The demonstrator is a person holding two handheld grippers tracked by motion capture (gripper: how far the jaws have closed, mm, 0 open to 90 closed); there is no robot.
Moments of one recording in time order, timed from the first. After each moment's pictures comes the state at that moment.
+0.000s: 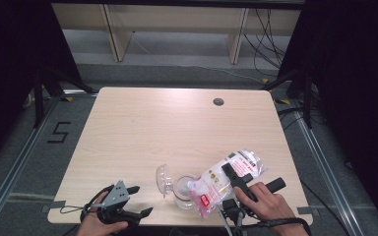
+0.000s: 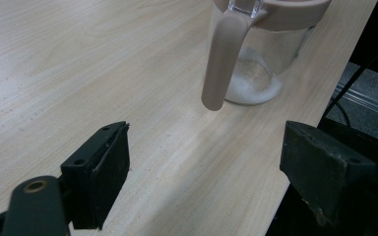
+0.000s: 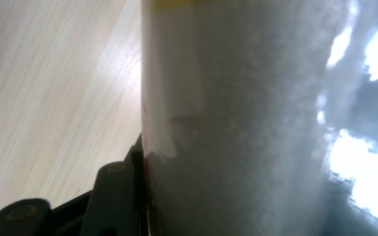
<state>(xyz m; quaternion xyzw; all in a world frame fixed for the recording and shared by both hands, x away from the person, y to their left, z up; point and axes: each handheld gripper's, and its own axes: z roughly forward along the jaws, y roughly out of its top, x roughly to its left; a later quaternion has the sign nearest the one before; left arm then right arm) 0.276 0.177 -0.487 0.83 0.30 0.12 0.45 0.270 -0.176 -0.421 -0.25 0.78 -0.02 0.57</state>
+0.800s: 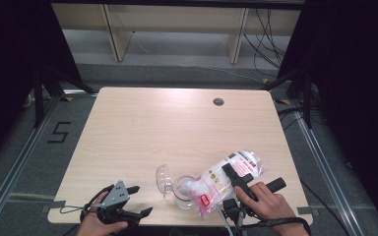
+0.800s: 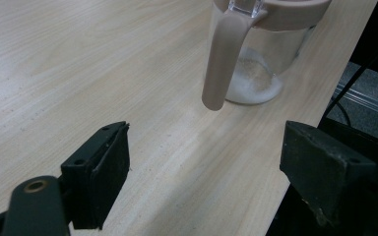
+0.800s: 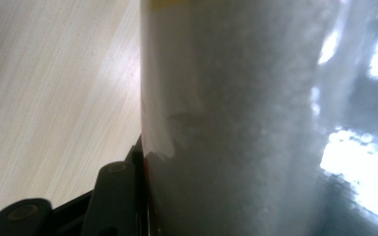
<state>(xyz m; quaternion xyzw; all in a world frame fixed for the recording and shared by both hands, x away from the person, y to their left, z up) 0.276 0.177 -0.486 0.83 0.30 0.12 0.46 0.270 -0.177 -0.421 -0.24 0.78 -0.02 0.57</state>
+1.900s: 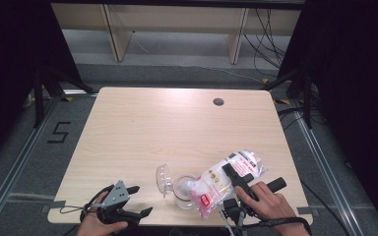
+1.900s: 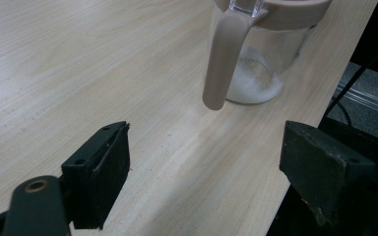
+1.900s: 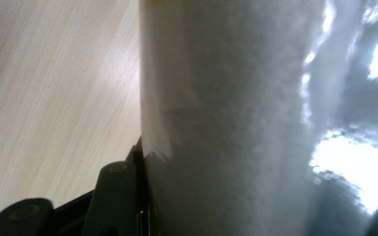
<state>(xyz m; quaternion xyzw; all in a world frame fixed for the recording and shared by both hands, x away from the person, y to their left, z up) 0.276 0.178 -0.487 0.83 0.30 0.12 0.45 0.270 -0.179 -0.420 -0.24 0.79 -0.01 0.57</state>
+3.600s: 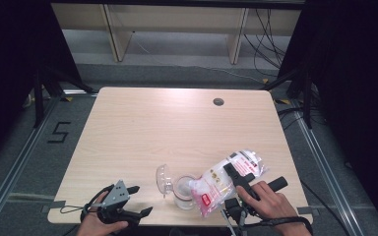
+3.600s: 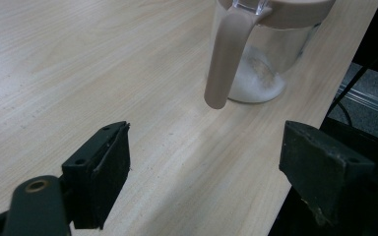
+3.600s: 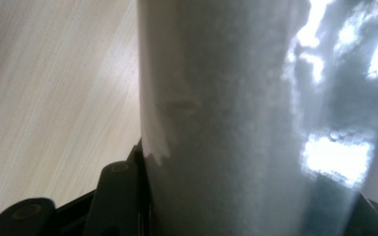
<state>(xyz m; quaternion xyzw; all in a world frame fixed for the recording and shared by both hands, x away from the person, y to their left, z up) 0.276 0.177 -0.488 0.83 0.30 0.12 0.45 0.272 -0.181 -0.418 -0.26 0.78 -0.02 0.57</state>
